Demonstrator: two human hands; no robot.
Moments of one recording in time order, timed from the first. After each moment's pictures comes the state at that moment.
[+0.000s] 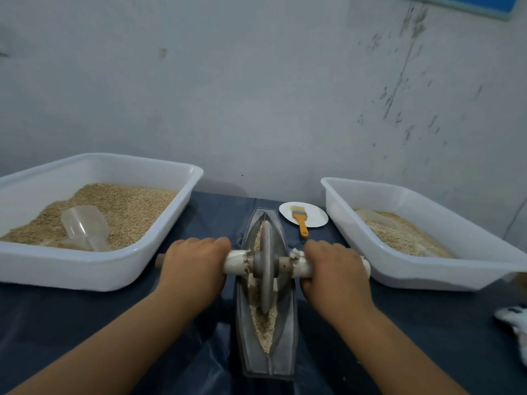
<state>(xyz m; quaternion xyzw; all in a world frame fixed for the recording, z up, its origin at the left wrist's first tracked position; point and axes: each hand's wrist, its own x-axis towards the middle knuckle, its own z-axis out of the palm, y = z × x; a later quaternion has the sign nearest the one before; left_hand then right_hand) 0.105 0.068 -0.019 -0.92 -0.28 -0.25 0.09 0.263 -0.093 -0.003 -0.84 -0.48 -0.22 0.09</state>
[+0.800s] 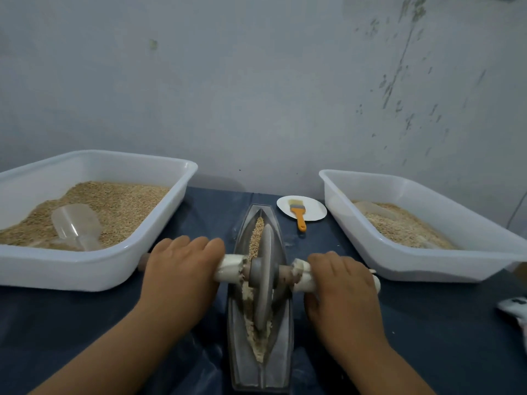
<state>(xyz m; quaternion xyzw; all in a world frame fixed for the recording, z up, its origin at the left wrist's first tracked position) 0.085 0.047 -0.015 -0.92 -0.25 -0.28 0.11 0.246 -0.123 -0.027 -0.82 -0.48 -0.25 0.19</state>
